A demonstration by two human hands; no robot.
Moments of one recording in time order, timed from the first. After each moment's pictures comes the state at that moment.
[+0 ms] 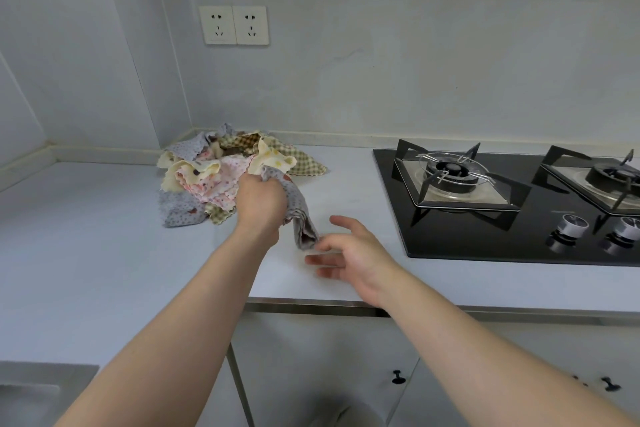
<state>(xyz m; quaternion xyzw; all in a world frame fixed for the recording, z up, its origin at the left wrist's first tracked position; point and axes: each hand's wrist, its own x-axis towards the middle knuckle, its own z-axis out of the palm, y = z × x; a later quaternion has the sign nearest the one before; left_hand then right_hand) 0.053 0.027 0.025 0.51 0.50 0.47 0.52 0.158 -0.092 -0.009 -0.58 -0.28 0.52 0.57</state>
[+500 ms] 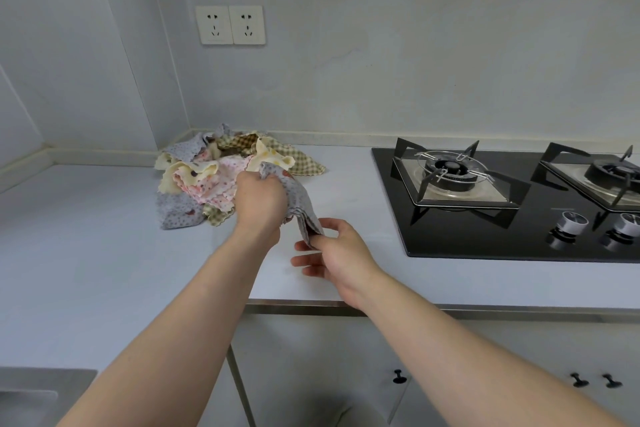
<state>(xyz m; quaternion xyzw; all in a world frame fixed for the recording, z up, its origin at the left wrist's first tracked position) 0.056 0.027 0.028 0.49 0.48 0.49 0.53 0.139 -0.080 -0.013 -0.59 -0.27 0.49 0.58</state>
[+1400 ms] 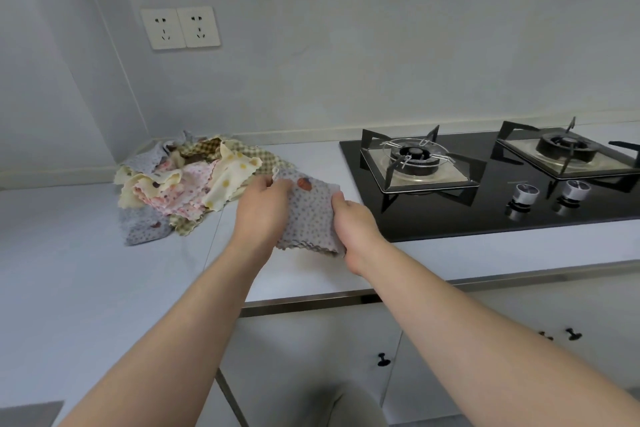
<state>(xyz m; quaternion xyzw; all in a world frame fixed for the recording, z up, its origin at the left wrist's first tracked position) 0.078 -0.022 0.034 0.63 0.44 0.40 0.51 0.188 -0.090 0.004 -0.67 -0.20 0.39 0.60</state>
